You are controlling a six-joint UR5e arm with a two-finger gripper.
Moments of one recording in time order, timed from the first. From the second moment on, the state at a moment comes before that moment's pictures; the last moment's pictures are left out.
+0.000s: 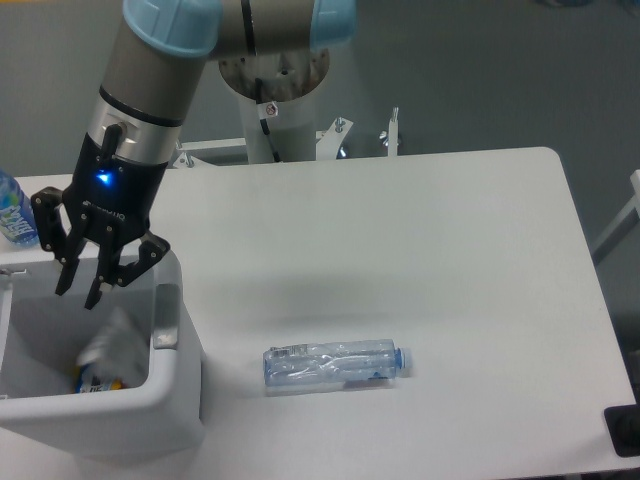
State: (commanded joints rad) arm 2.14 -1.77 -1.48 -0.87 1.05 0.30
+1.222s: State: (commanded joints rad) arm 2.50 -1.84 -1.58 -0.84 1.27 0.80
